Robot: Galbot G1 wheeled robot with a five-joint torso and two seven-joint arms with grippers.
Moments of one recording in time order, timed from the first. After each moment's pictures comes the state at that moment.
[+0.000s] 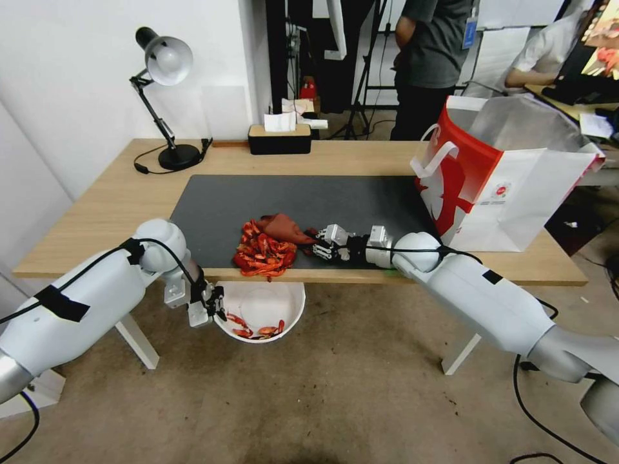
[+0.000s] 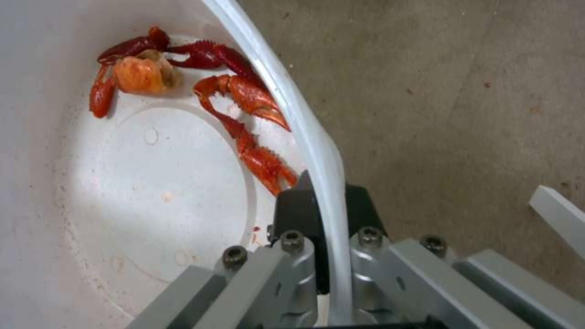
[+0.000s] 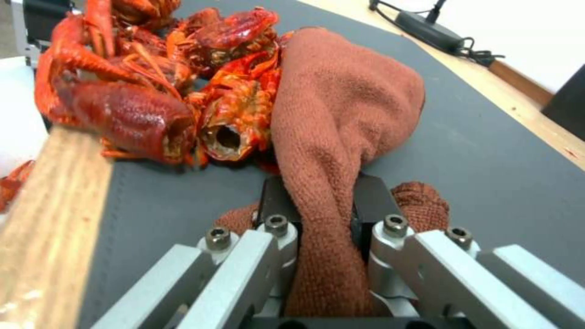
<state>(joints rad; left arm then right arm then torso) 0.41 -0.71 0.32 -1.51 0.49 -0.82 1.32 -0.33 0.98 -0.50 1.28 0.47 0.15 -0.60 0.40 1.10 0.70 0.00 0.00</state>
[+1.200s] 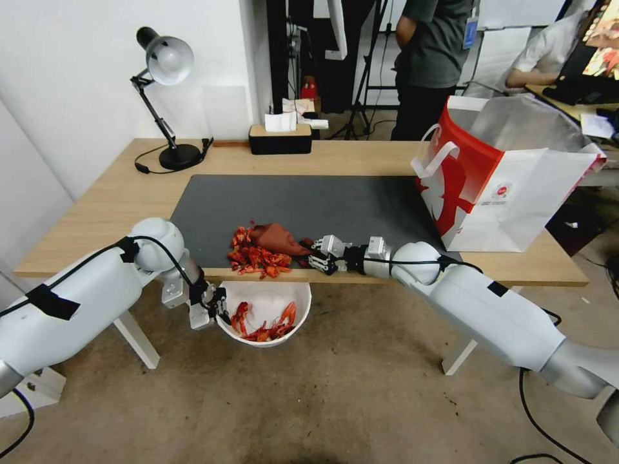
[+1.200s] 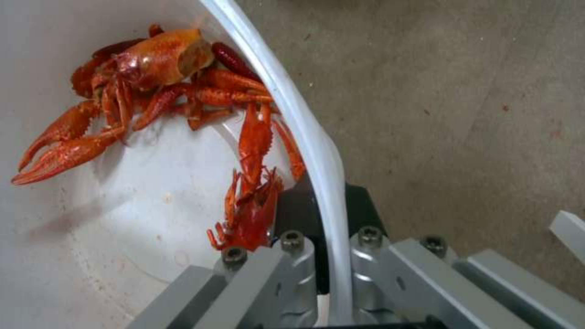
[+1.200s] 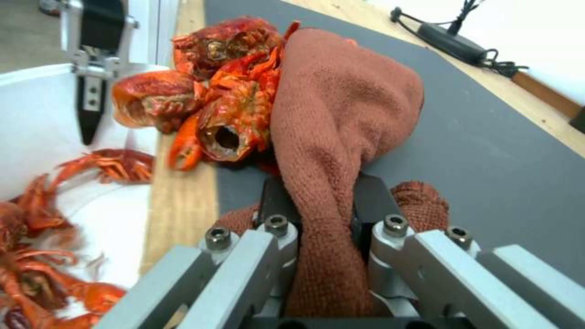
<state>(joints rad) 0.37 -0.70 0.35 -1.52 0.39 -0.81 1.33 -0.39 0.94 -0.50 1.39 0.47 0.13 -0.57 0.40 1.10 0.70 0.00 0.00</state>
